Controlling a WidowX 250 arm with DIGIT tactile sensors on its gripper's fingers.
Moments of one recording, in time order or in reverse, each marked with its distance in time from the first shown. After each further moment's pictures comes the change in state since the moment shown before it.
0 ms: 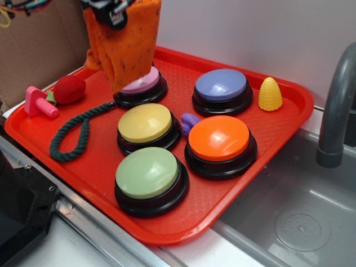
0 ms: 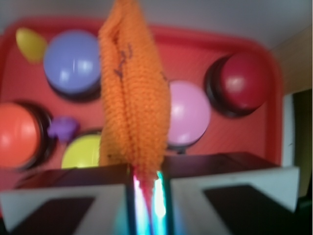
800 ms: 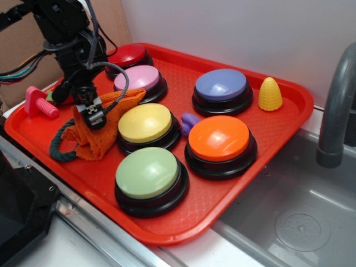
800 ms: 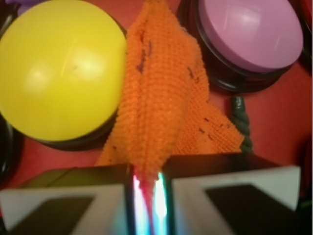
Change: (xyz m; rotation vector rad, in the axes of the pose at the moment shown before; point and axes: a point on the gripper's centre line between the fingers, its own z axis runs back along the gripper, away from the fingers) arm -0.089 -0.004 -0.106 -0.033 0.082 -0.232
